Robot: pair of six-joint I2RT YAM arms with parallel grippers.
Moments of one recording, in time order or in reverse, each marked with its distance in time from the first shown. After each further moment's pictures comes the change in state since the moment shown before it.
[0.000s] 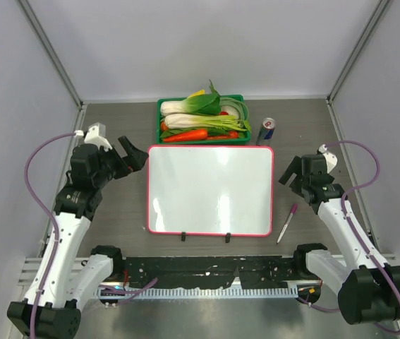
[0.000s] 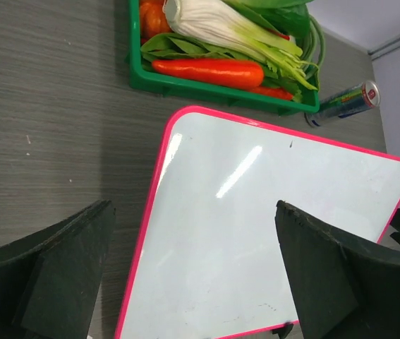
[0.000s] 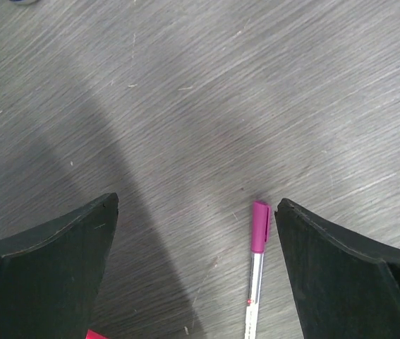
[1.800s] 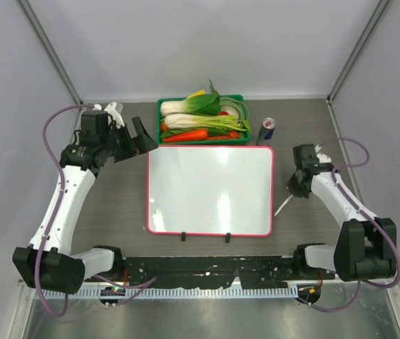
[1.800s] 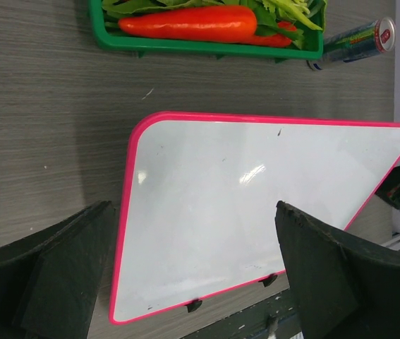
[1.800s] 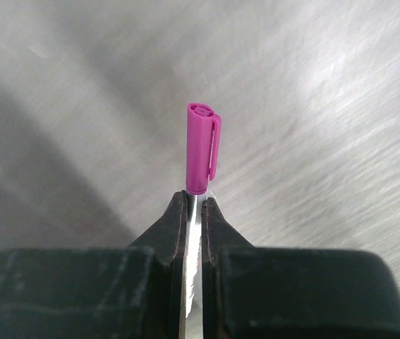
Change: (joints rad) left arm 0.007 0.409 0.359 -0.246 0.174 0.087; right arm -0.003 0.308 0.071 -0.167 -0.022 0.142
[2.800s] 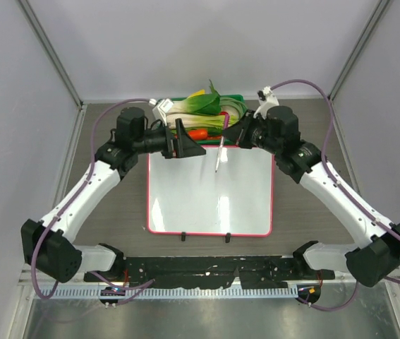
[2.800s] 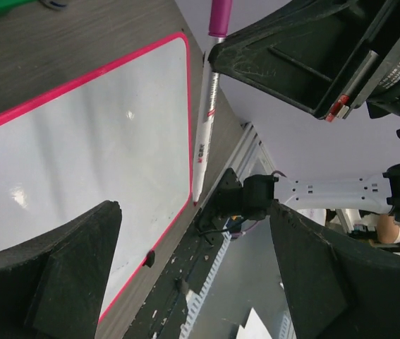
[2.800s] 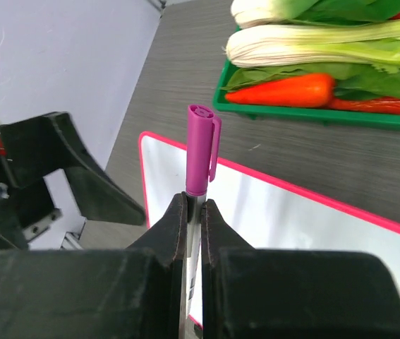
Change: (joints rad) left arm -0.275 0.075 -0.055 0.455 0.428 -0.198; right arm 0.442 -0.035 0.508 0.392 -0.360 -0.093
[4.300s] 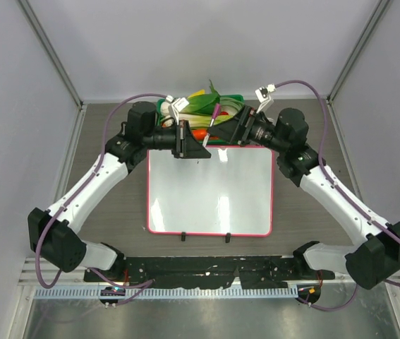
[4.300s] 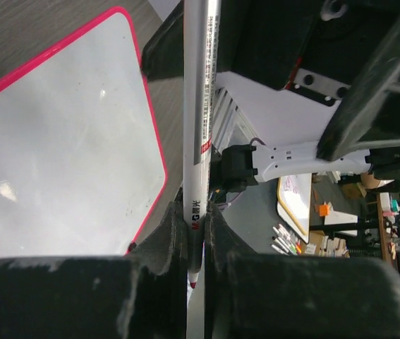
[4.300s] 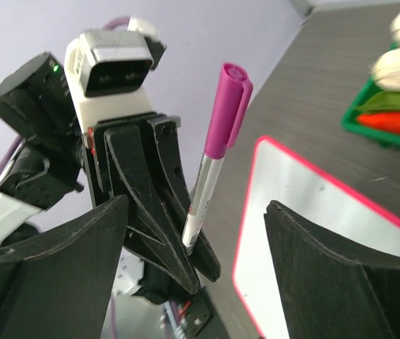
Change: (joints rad) left arm -0.087 0.116 0.097 -0.006 0.110 0.032; right arm -0.040 -0.009 -0.105 0.388 -0.359 0.173
